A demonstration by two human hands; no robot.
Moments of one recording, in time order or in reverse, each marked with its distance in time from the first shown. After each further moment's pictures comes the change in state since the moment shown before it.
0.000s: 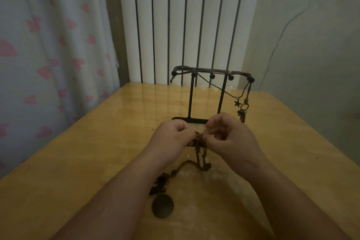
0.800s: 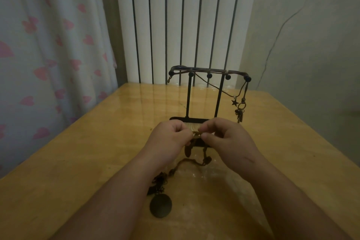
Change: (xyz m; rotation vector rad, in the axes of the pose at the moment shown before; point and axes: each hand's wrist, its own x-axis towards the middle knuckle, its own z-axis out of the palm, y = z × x) left_hand -0.003 -0.001 0.000 0.070 0.003 0.016; right_hand 0.001 0.002 -0.001 -0.069 -0.056 0.032
